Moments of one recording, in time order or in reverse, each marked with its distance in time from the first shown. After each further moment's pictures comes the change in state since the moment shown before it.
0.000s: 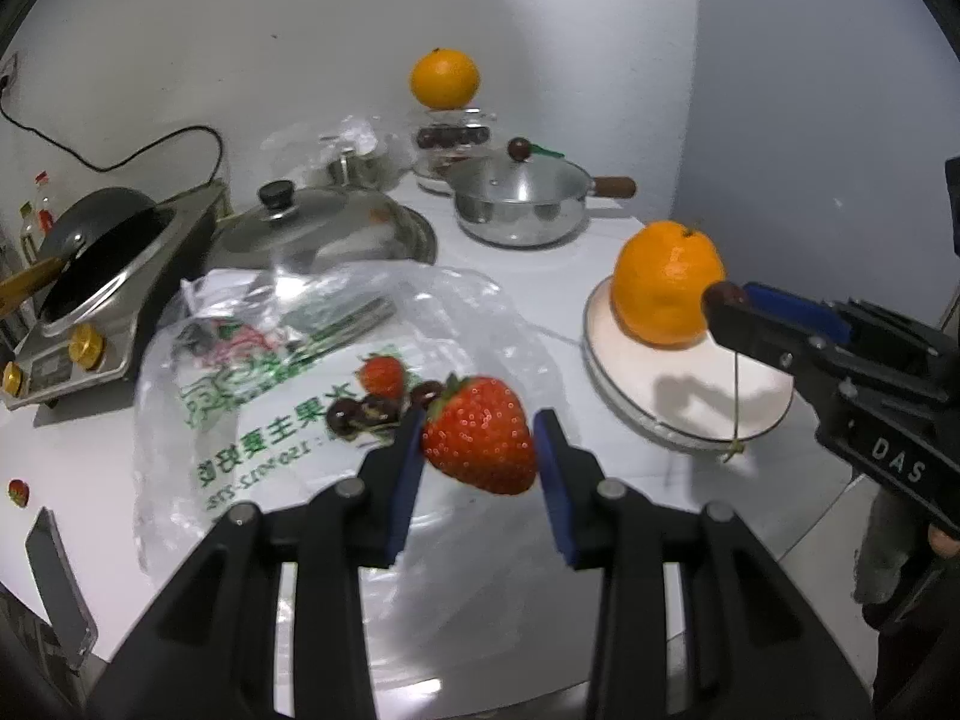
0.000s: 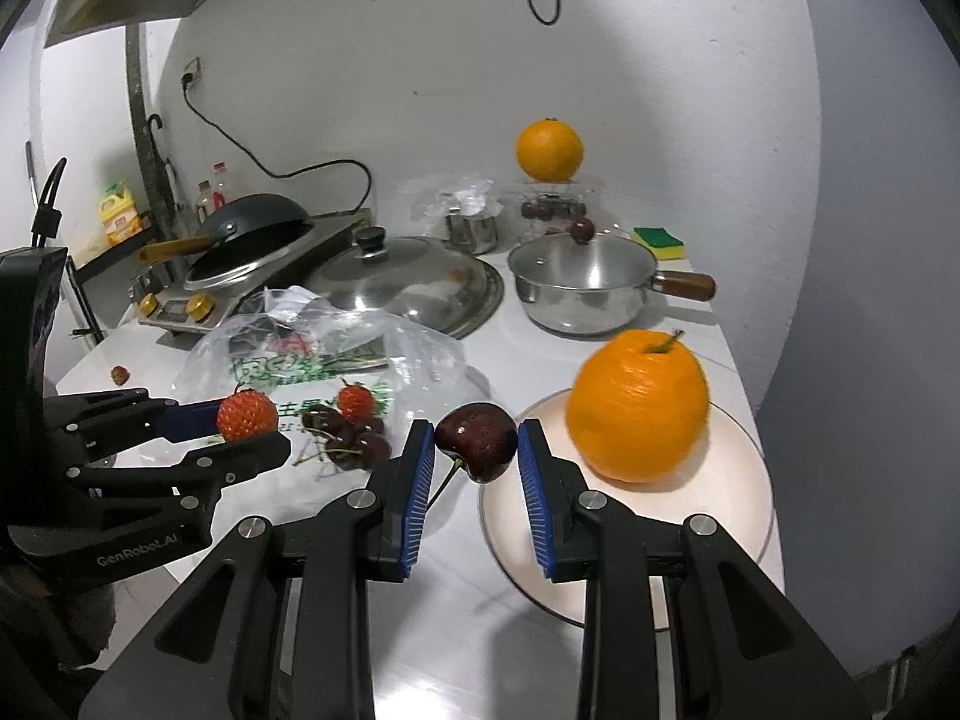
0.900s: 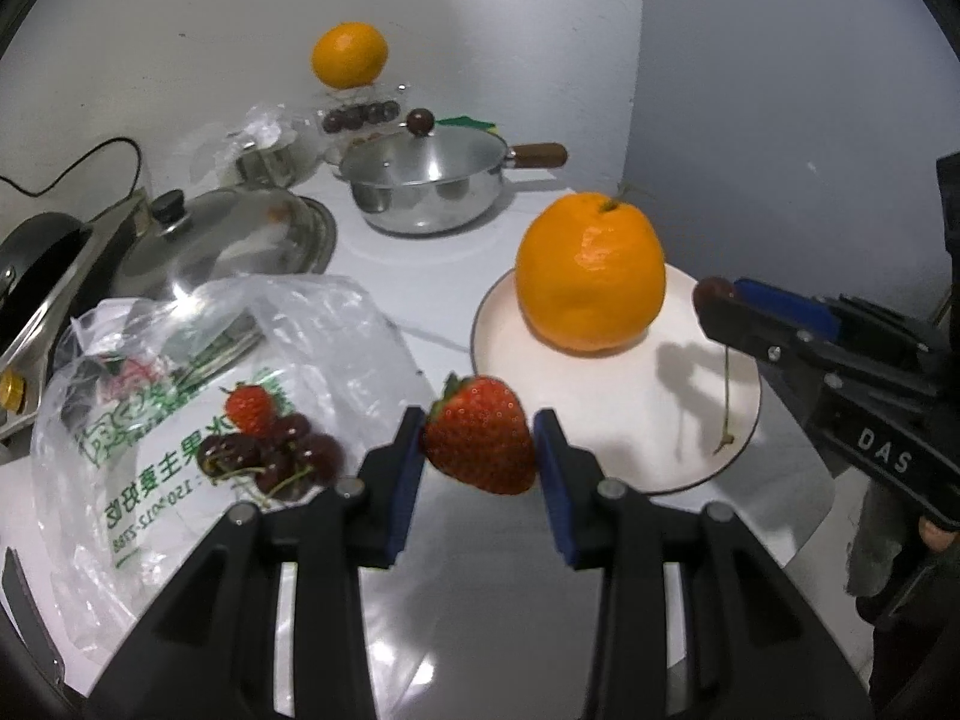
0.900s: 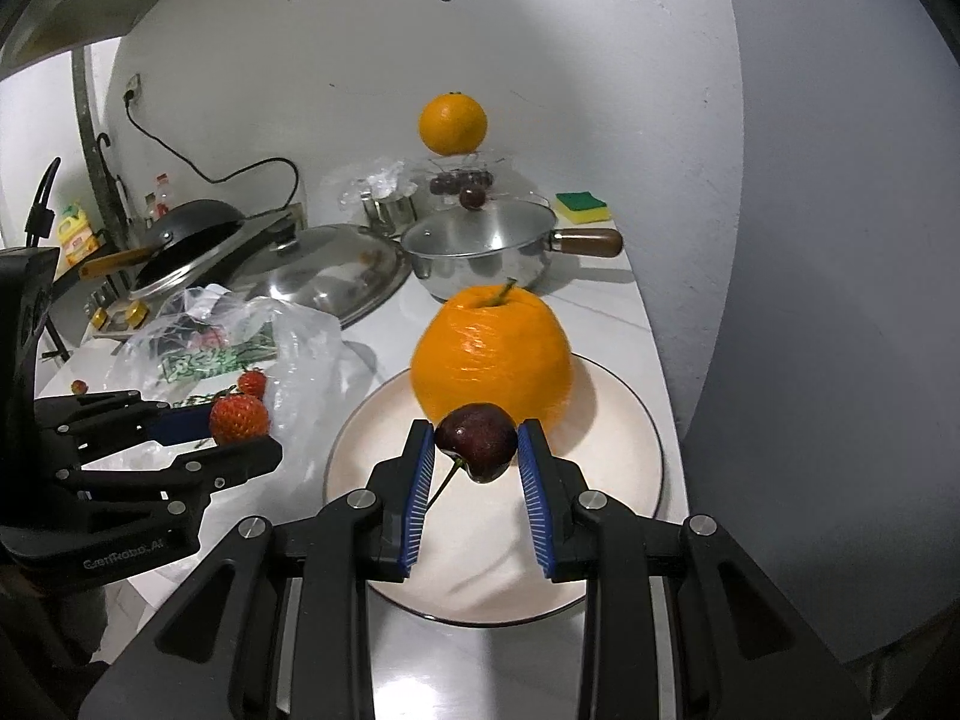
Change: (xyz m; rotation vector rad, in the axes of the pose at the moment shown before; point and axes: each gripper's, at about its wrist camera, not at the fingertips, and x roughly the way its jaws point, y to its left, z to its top) left arm 0.053 -0.061 0.020 0.066 0.064 -0.073; right arm 0.006 -0.081 -0.017 0.081 0.039 -0.066
